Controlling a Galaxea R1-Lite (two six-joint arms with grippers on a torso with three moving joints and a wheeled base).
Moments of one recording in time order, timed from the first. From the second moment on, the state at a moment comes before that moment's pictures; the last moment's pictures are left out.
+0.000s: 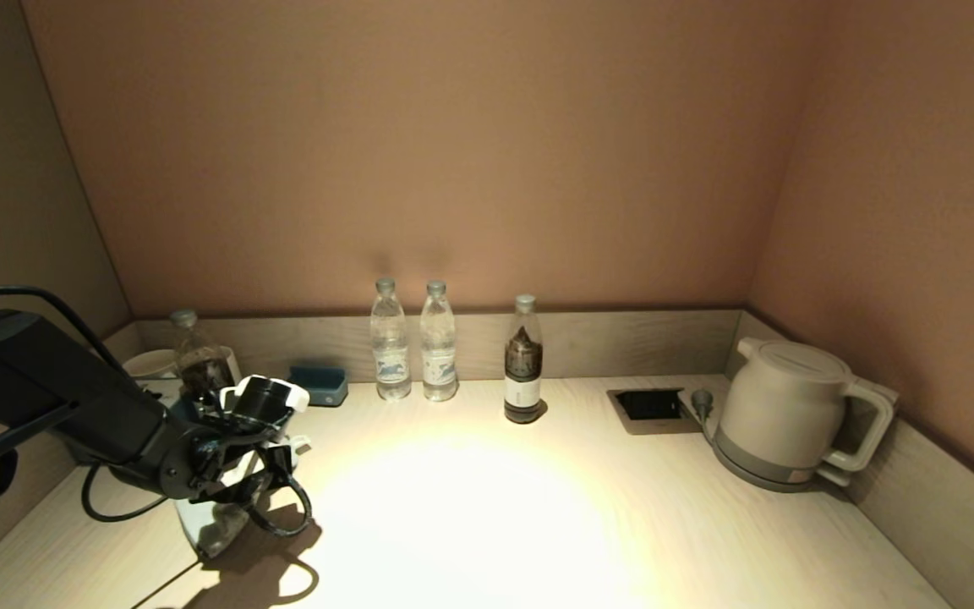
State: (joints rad) left arm -0.31 2.22 -1.03 -0.23 0.59 -0.47; right arm 0.01 0.00 0.00 0.00 0.02 -0.05
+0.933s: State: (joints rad) left arm -0.76 1.89 -0.62 -0.20 0.64 -0.44; right arm 0.01 0.00 0.00 0.00 0.02 -0.05
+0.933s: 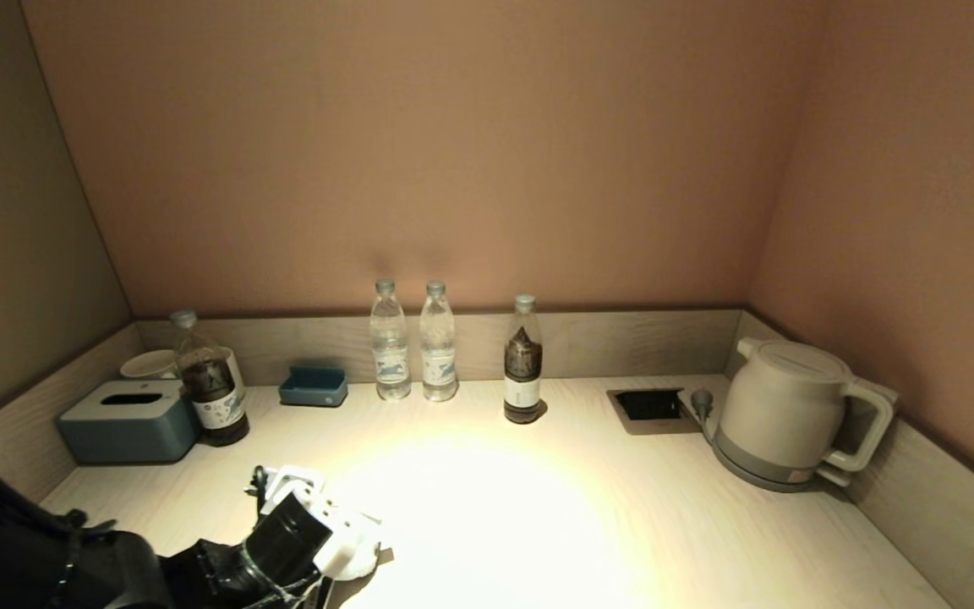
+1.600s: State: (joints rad) left arm -0.30 1.59 -0.47 -0.21 0.79 -0.30; right arm 0.01 0.00 0.00 0.00 0.02 -0.05
